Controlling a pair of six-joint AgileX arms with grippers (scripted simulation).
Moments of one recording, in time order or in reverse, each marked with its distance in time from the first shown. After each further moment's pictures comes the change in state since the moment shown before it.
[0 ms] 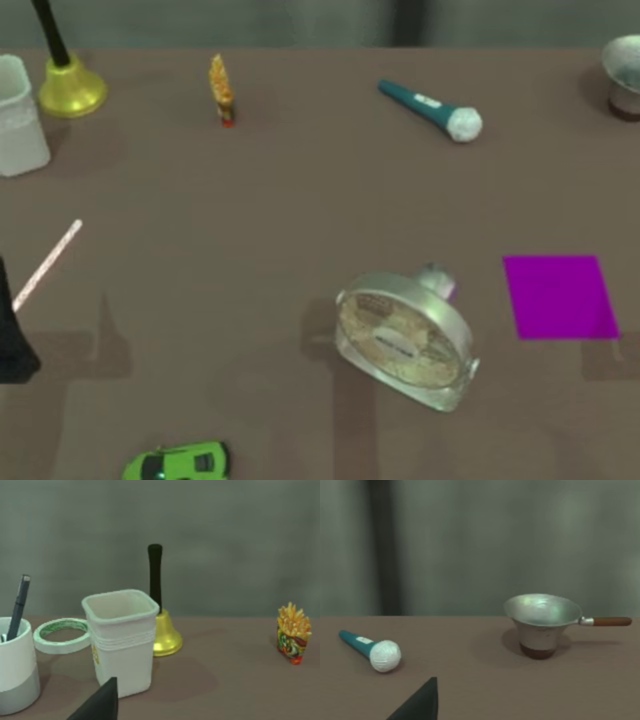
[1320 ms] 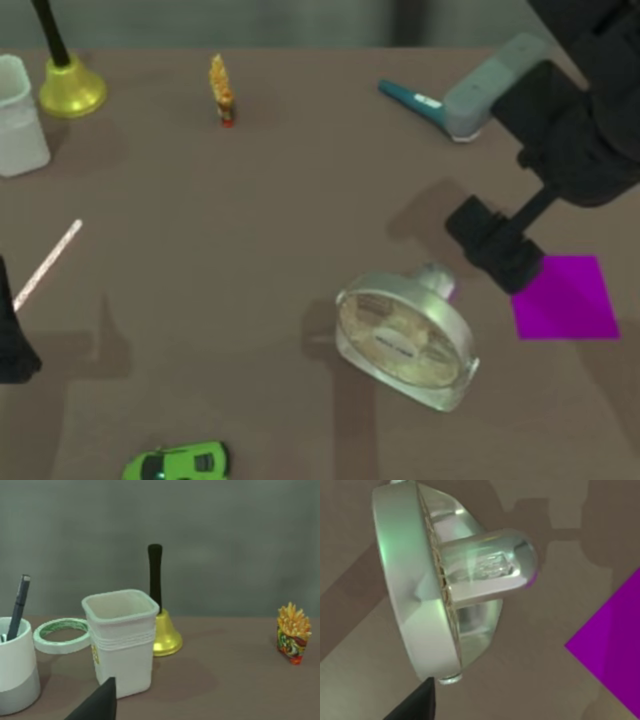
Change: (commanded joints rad) left arm 0.000 0.000 0.000 0.000 0.000 0.000; right arm 0.591 1.530 1.427 -1.108 0.002 -0.193
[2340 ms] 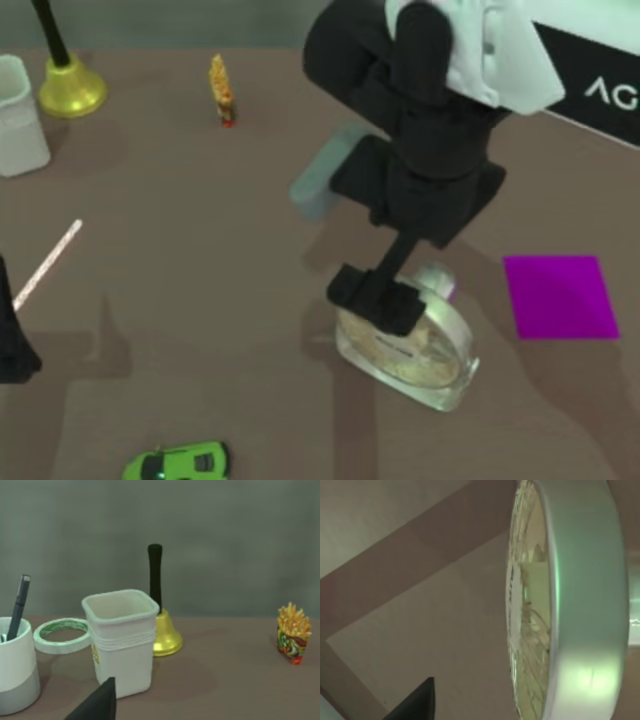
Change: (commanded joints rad) left arm 0.000 0.000 0.000 0.000 0.000 0.000; right arm 0.166 0.446 0.359 -0.272 0.000 -0.058
